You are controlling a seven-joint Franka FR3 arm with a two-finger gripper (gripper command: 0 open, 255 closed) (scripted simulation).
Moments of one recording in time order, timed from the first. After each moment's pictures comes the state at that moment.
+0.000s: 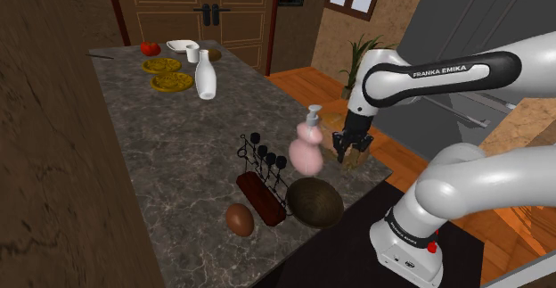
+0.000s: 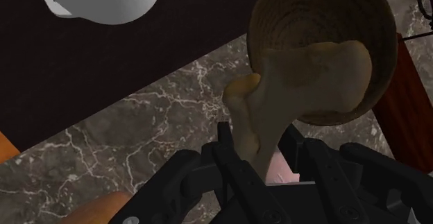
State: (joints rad) arm -0.12 -0.76 -0.07 -2.92 0.15 1.97 0.39
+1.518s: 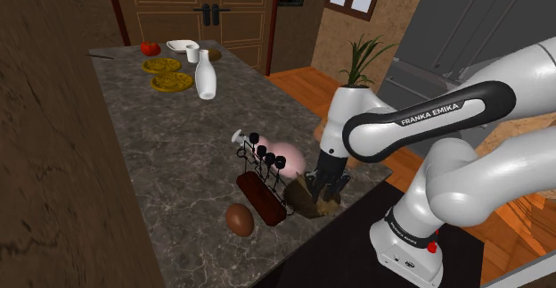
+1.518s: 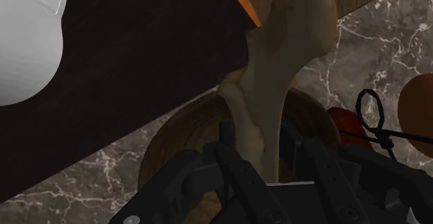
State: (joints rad) arm 0.20 -0.65 0.23 -3.02 0.52 2.26 0.65
